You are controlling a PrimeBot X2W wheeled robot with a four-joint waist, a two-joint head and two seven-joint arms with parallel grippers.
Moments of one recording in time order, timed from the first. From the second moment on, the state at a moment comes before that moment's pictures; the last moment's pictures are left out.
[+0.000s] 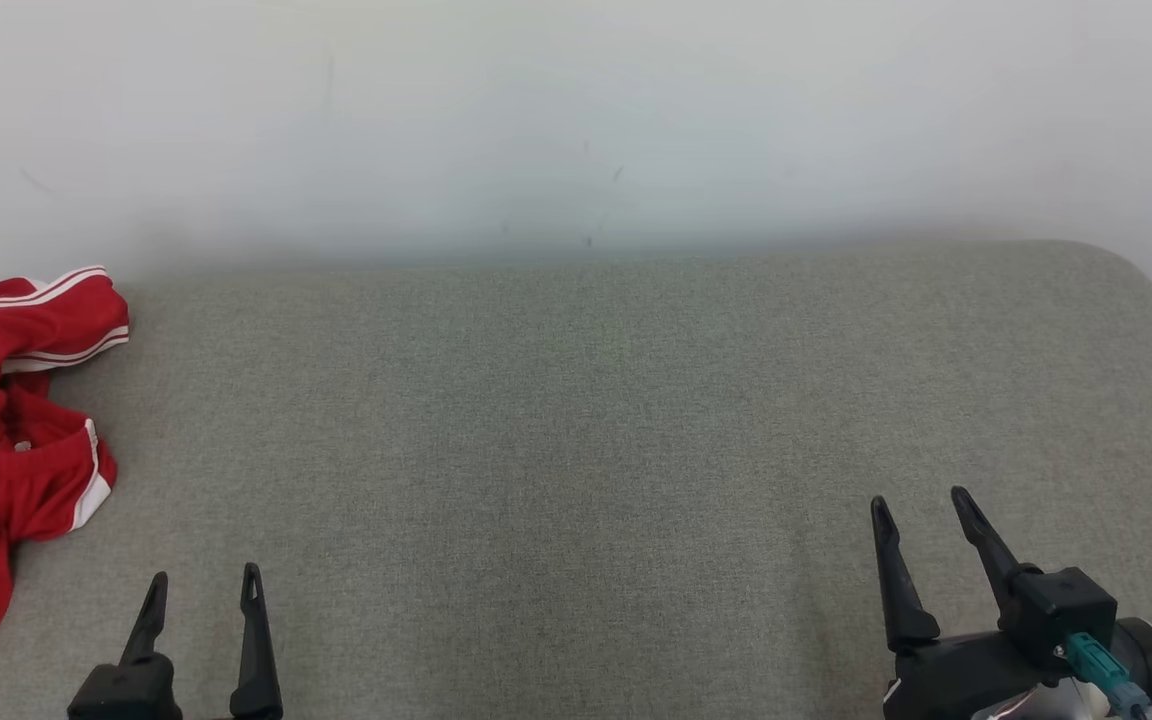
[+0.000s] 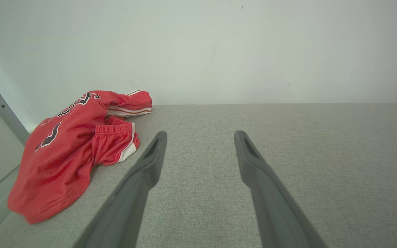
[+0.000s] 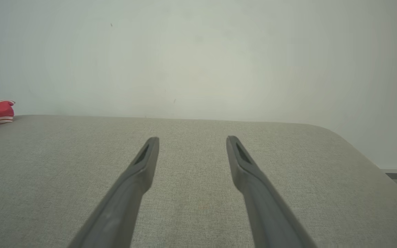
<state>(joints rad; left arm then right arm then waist) 0.08 0.17 -0.05 -0.08 -0.14 0.11 0.00 0.00 -0.05 -0.06 0.02 -0.01 0.13 -0.04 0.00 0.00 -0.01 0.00</state>
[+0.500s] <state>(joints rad) 0.08 0.17 -0.05 -0.08 -0.16 0.13 -0.01 0.00 -0.05 -0.06 0.06 0.04 0.13 -0.04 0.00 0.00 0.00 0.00</state>
